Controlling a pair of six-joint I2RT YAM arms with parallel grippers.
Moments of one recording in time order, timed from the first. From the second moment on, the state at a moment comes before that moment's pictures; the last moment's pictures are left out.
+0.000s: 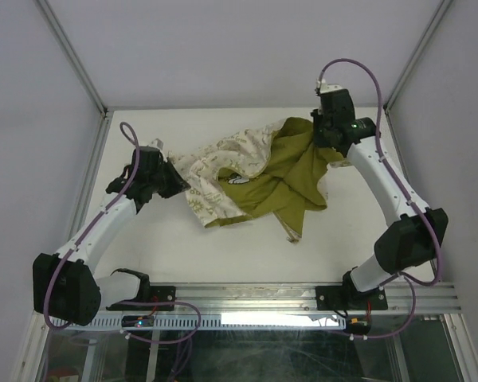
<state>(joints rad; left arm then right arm) -0.26 1.22 0.92 -0.41 0.17 -0.68 0.28 1.53 1.55 -0.78 0.23 0.11</state>
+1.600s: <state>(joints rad) -0.22 1.13 0.91 -0.65 -0.08 -0.60 0.41 1.88 1.50 -0.47 -0.33 0.43</state>
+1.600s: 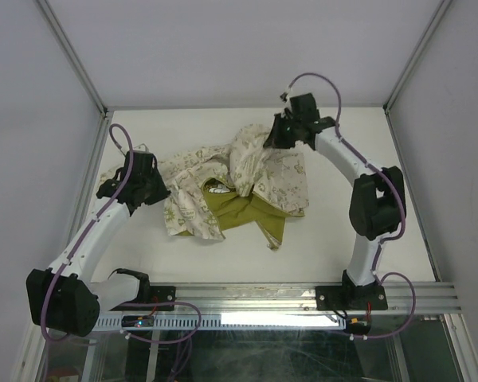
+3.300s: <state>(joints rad) -0.21 1.20 0.94 -0.65 -0.01 -0.58 0.31 1.41 0.63 -0.09 -0.02 0.71</state>
